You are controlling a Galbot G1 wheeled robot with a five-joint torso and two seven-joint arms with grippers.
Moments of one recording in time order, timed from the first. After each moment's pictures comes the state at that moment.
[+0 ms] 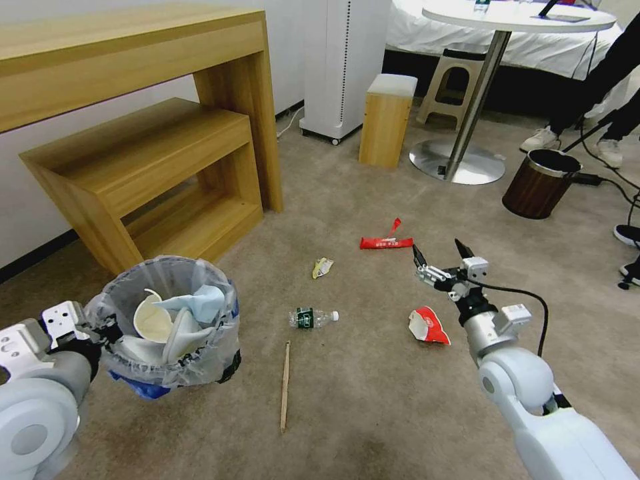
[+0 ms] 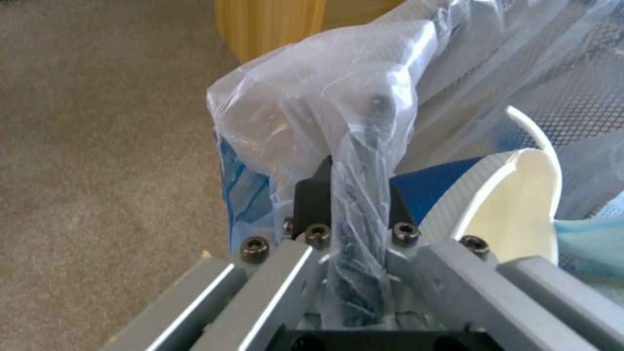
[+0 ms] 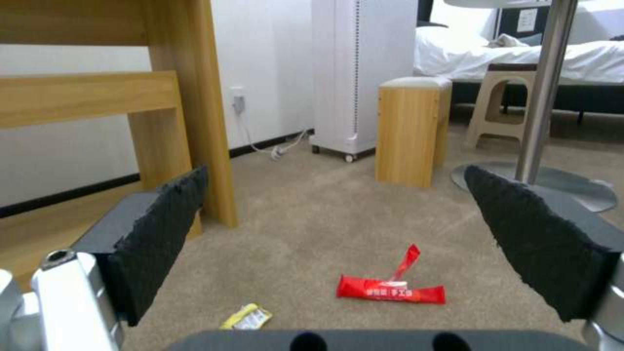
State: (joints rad) left arm 1.52 -1.04 -0.91 -2.38 -1.25 0.68 -0.88; right arm -1.24 1.06 0.43 1.92 0.49 0.05 0.05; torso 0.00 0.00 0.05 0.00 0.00
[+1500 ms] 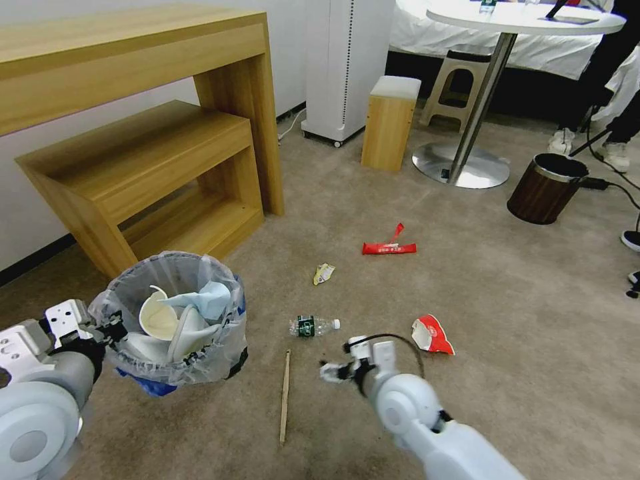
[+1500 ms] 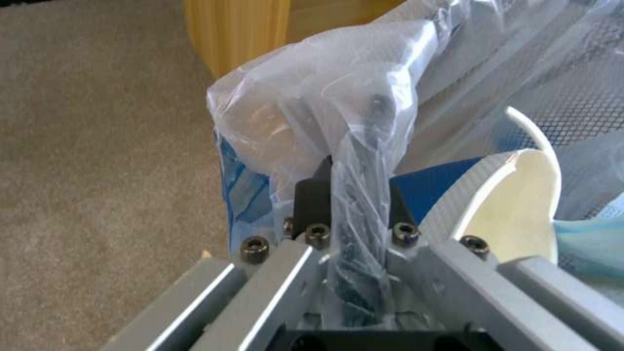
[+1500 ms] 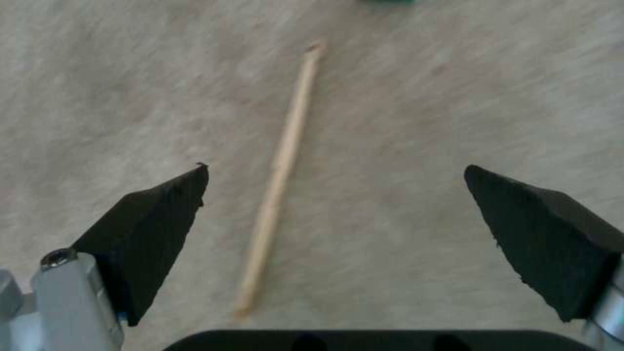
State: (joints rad) left arm 1.53 -1.05 -0.89 -2.43 -1.24 0.69 -0.86; right arm -1.04 1.24 -0.17 1.80 0.98 -0.75 0.58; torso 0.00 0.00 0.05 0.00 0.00
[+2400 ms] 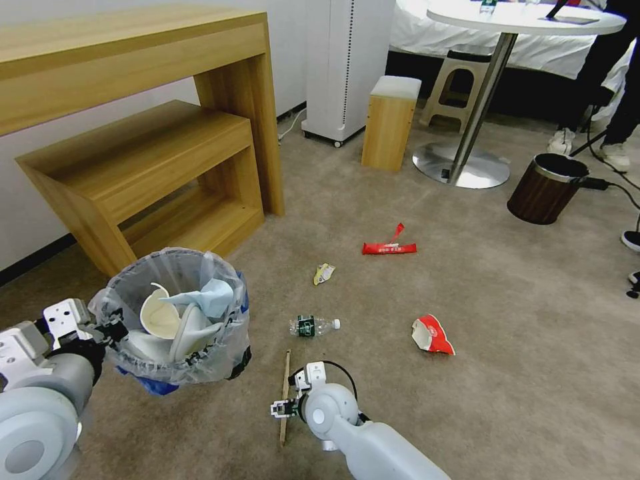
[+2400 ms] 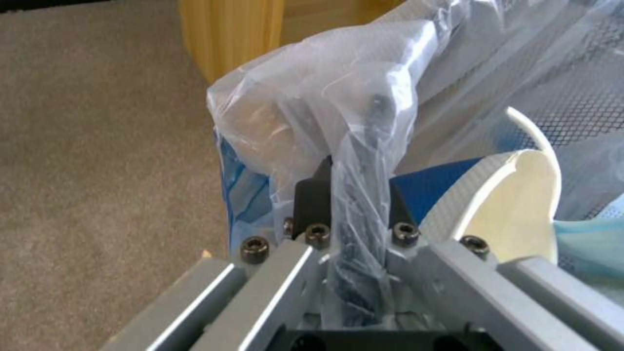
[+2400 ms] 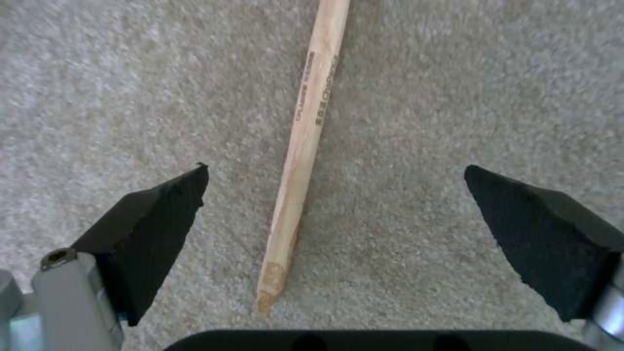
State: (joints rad) left arm 1.54 -1.07 -0.90 -2.45 -1.23 0.69 -0.85; right arm -0.93 1.44 -0.32 1.44 1.03 -0.73 0.71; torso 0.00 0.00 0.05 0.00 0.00
